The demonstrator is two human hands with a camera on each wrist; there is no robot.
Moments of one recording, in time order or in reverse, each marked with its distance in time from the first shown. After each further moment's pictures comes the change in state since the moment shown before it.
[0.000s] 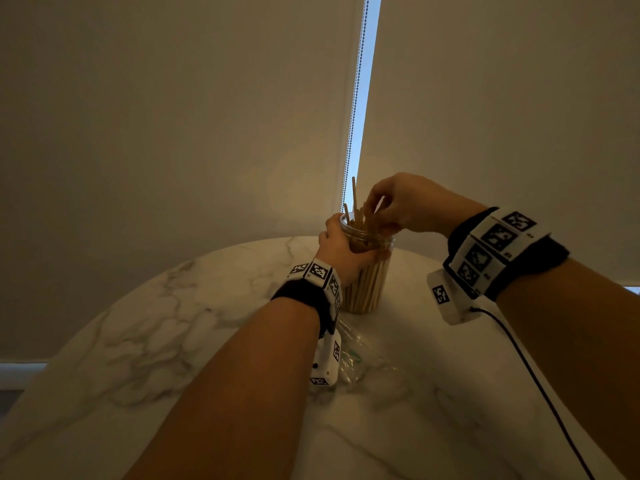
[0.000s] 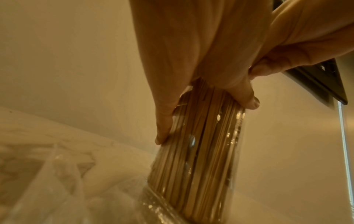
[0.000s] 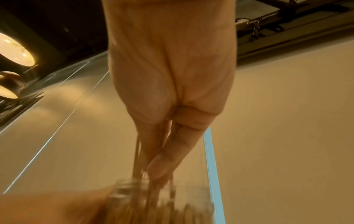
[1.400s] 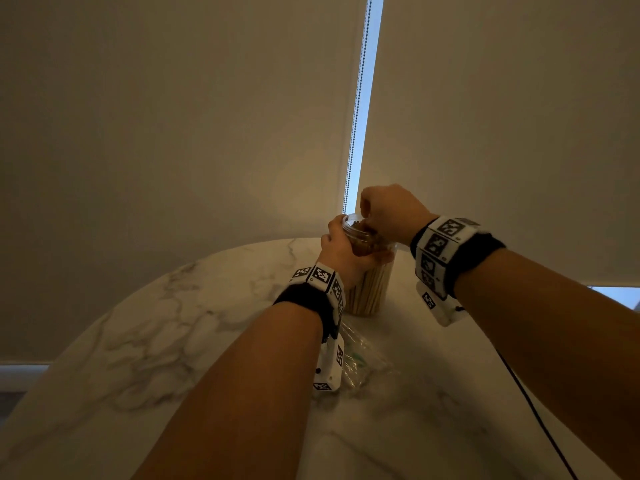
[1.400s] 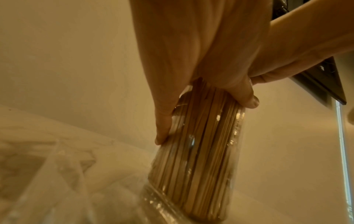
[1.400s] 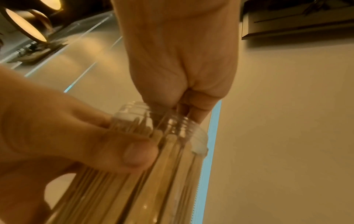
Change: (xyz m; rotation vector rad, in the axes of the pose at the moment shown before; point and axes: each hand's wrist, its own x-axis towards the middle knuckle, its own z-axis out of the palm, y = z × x) left_hand -0.004 0.002 0.000 -0.027 -0.002 -0.034; right_hand 0.030 -0.001 0.040 -0.388 0.149 -0.060
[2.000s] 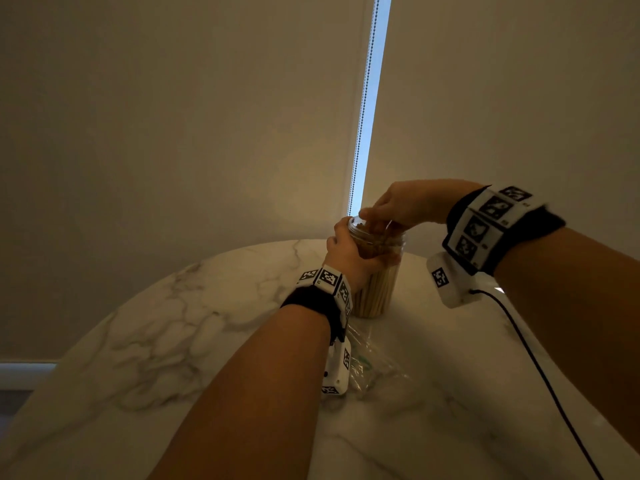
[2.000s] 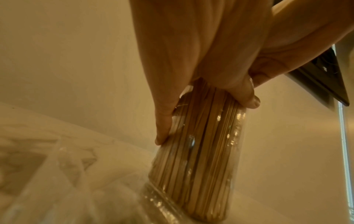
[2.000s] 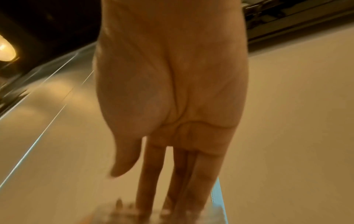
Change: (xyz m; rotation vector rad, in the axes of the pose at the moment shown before) left_hand -0.002 0.001 -0.001 -0.002 -0.005 -0.015; right_hand 0.002 0.008 -0.041 0.287 -0.454 0.071
